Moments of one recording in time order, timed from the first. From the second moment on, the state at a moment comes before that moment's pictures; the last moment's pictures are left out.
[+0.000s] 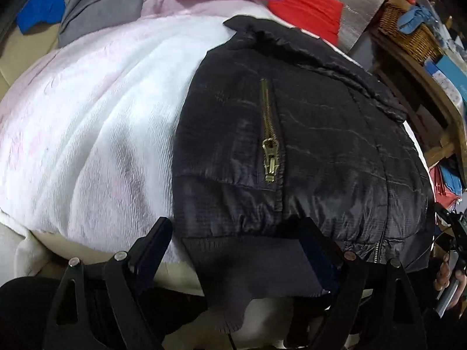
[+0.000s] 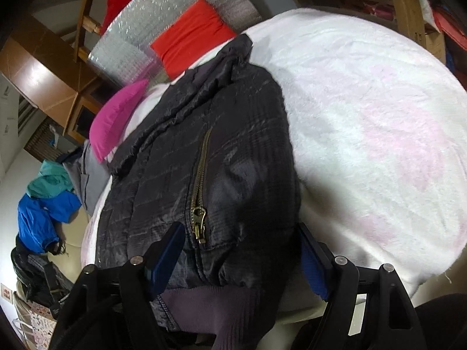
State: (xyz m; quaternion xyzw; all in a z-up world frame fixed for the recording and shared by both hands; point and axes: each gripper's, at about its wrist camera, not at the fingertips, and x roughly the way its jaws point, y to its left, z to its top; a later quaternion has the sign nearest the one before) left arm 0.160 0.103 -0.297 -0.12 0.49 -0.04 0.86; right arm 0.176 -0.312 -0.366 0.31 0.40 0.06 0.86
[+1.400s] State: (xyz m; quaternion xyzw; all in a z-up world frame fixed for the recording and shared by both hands) left arm 0.162 0.113 -0.304 -0.14 0.47 -0.05 0.87; right arm 0.174 -0.301 -0.375 0.30 0.39 0.04 0.87
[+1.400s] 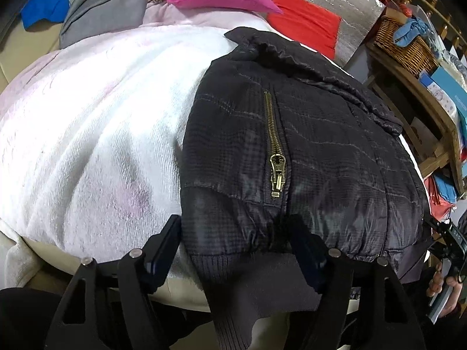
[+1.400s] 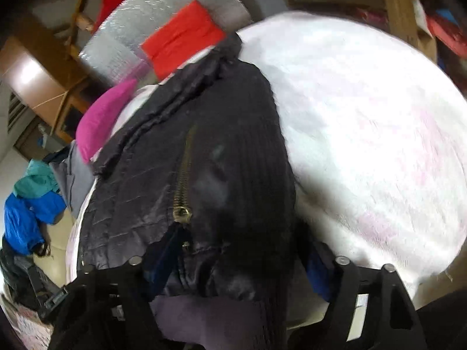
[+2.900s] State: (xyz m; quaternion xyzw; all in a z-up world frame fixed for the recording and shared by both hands) left arm 0.152 0.092 -0.294 -0.04 0.44 -0.01 0.90; right arm 0.152 -0.269 -0.353 0.20 0.35 0.10 0.91
